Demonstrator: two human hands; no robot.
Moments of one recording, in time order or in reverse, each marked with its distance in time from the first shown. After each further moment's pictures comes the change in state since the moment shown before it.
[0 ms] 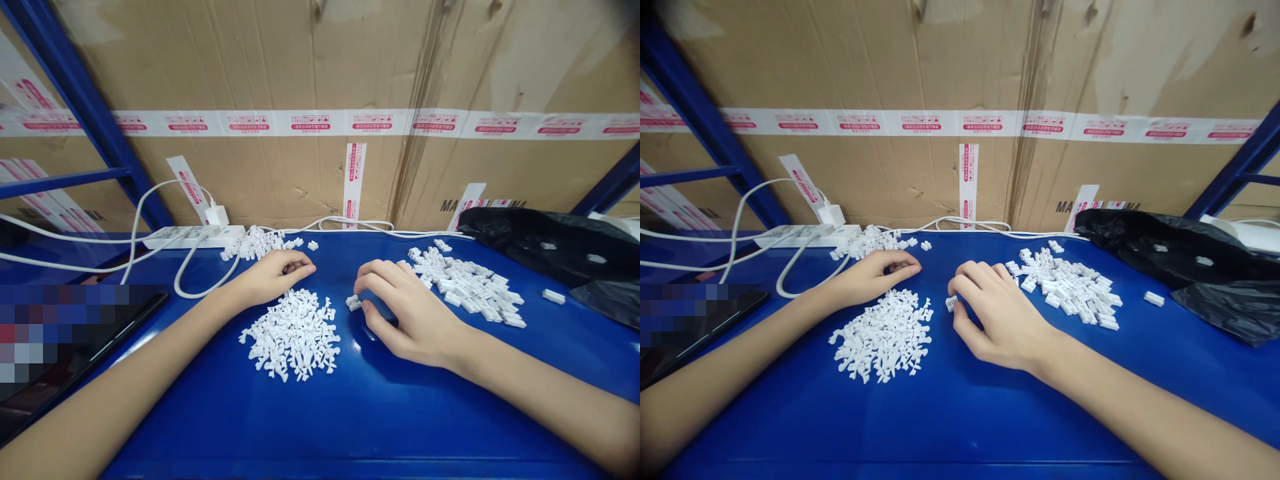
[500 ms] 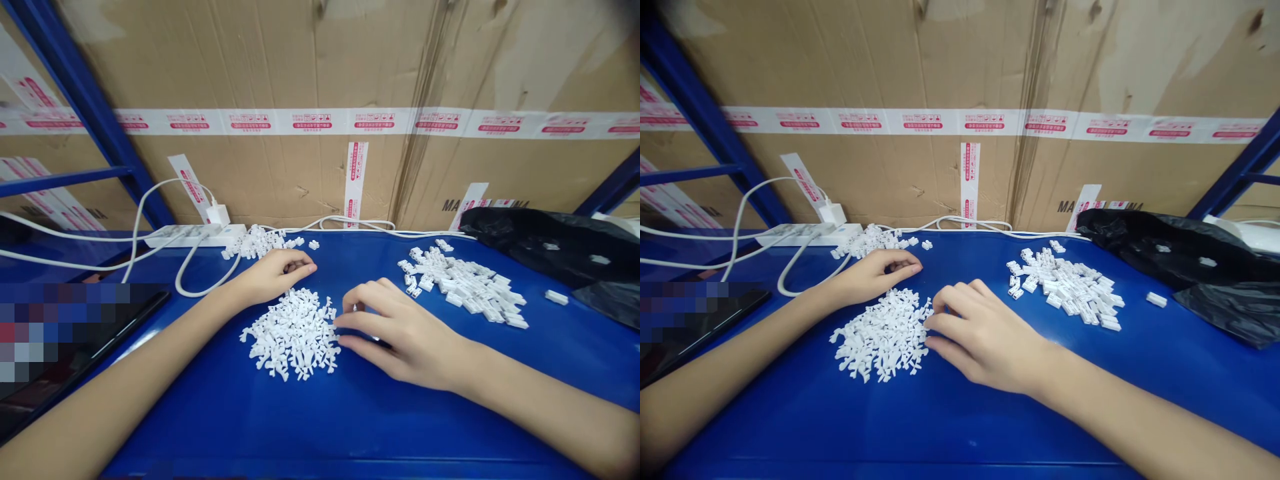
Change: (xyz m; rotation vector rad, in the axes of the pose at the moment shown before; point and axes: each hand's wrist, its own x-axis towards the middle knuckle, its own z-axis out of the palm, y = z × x) left_hand 0.000 -0.003 0.001 -0.015 -0.001 0.003; right_hand -0.003 -0.009 0.007 0.121 -0.025 -0.236
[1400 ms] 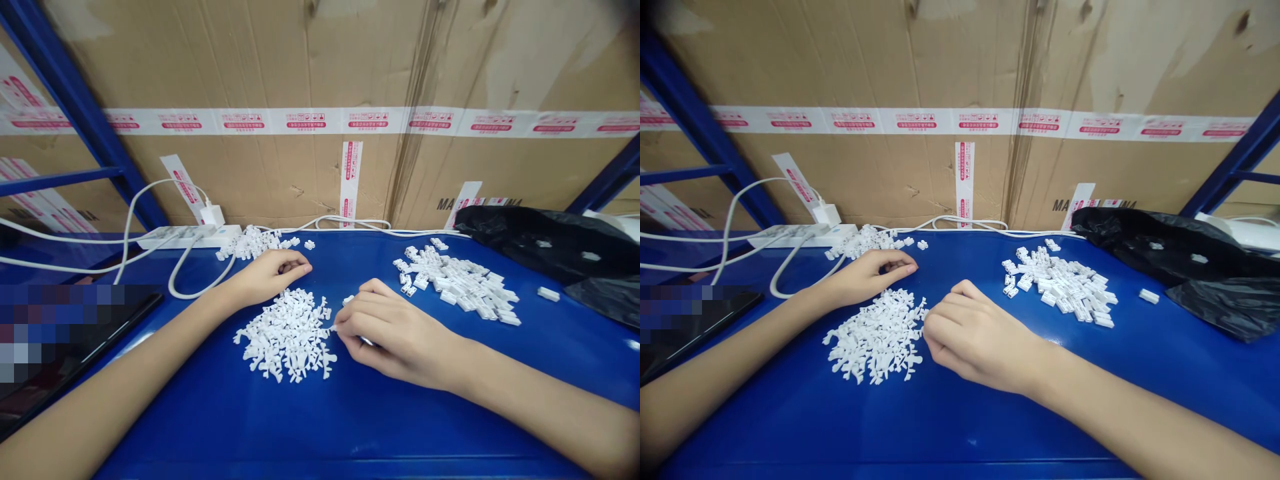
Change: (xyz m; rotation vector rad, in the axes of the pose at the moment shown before) left_hand 0.000 0.002 -0.001 0.018 -0.005 0.012; right_hand 0.002 -0.003 0.001 0.025 0.022 -0.080
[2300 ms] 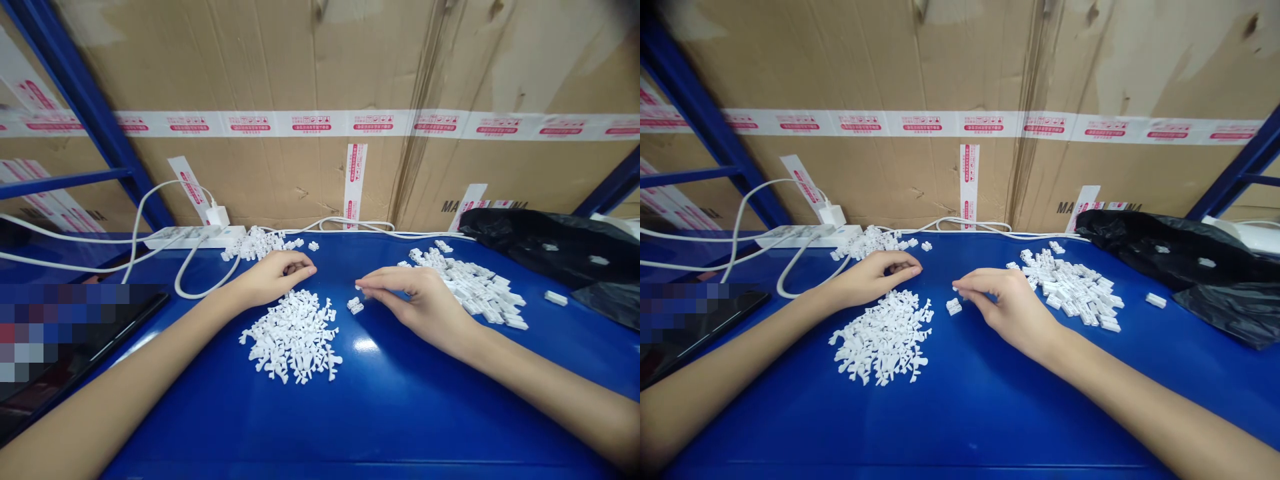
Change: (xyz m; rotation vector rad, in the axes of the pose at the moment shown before) left_hand -0.001 0.003 -0.001 0.017 0.003 0.002; right_hand -0.006 0.029 -0.010 0.136 0.234 0.384
